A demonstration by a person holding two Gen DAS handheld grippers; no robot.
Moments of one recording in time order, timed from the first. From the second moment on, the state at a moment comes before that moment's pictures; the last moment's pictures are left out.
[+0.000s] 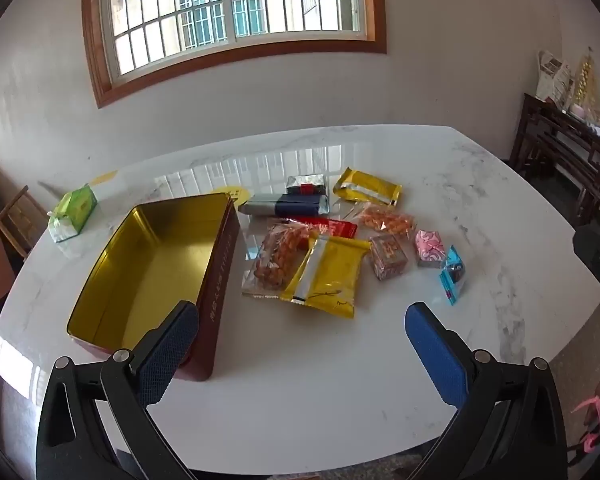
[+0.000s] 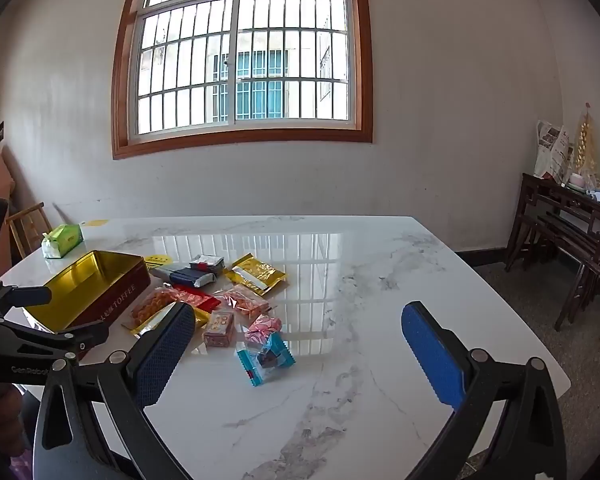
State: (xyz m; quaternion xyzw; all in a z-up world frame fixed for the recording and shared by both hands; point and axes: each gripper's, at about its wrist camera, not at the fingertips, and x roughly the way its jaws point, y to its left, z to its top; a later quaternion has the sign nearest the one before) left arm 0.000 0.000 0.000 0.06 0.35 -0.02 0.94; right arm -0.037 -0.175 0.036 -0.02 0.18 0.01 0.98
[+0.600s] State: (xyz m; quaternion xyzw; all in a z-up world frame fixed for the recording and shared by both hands) left arm 0.009 0.003 -0.016 0.03 0.38 -0.03 0.92; right arm -0.036 -0.178 0.029 -0.01 0.20 0.02 0.98
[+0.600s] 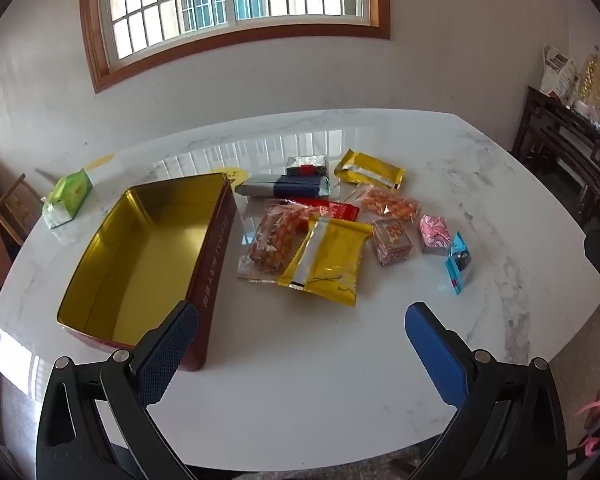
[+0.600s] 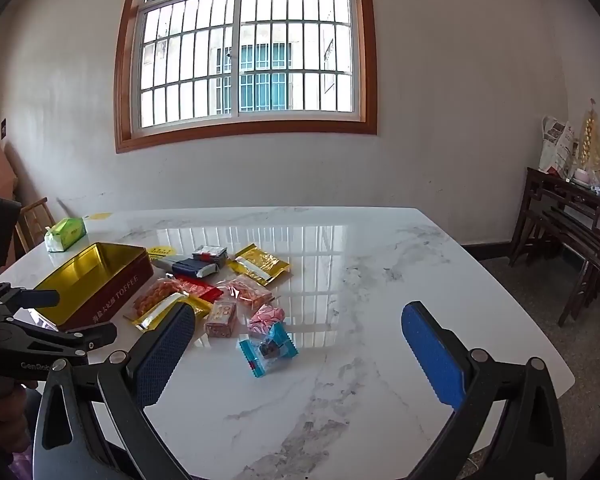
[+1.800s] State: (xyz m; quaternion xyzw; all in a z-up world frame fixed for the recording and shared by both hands) left arm 0.101 -0.006 -0.044 0.04 0.48 -0.14 0.86; right arm -0.010 -0.212 -0.005 0.01 0.27 0.01 0.96
